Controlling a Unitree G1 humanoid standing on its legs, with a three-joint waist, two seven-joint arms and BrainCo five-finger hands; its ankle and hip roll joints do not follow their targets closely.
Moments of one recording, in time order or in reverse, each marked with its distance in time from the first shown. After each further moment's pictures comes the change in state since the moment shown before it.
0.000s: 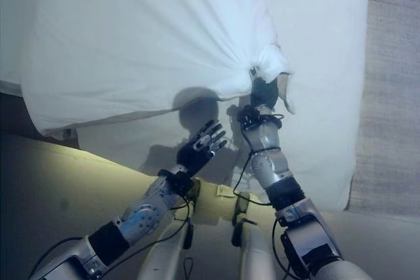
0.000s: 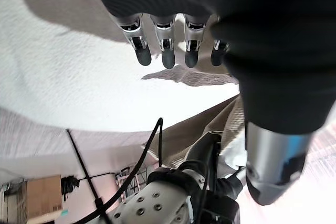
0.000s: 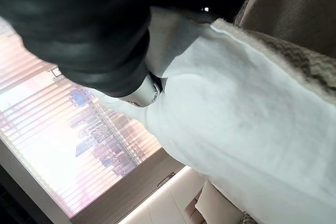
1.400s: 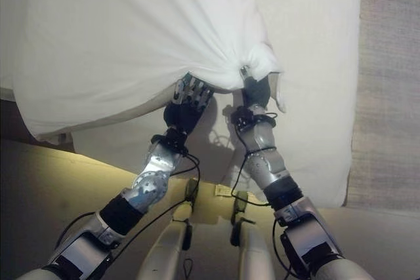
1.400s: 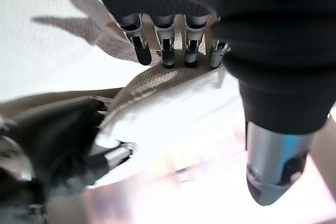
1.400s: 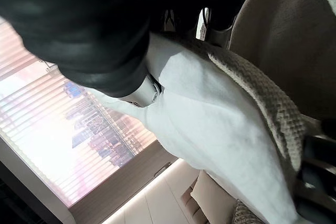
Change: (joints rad) left arm -0.132 -0.065 0.189 -0.017 0.014 -0.132 0.068; right arm 0.009 -0.007 0.036 -0.010 0.012 0.000 0.047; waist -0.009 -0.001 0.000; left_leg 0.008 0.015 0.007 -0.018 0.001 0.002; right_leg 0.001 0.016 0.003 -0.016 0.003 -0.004
